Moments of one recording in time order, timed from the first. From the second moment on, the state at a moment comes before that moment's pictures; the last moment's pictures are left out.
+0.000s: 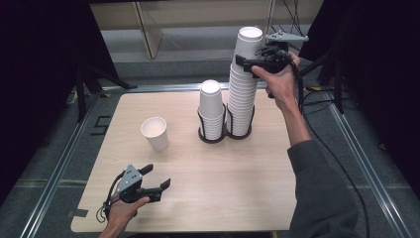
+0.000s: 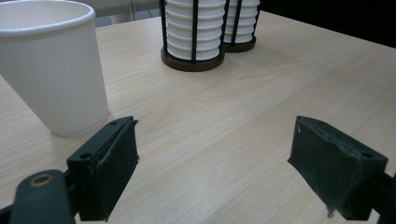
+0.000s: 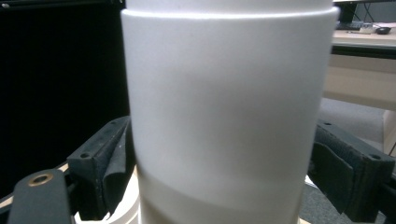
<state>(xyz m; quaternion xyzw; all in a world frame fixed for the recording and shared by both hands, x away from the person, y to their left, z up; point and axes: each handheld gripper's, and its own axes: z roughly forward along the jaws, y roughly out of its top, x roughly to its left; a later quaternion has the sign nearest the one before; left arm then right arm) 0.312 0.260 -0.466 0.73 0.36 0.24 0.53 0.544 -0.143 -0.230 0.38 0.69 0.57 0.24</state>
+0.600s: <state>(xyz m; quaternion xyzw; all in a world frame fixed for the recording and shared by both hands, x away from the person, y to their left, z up) 0.311 0.259 -0.465 0.74 0.36 0.23 0.52 0.548 -0.140 -0.218 0.37 0.69 0.57 0.25</state>
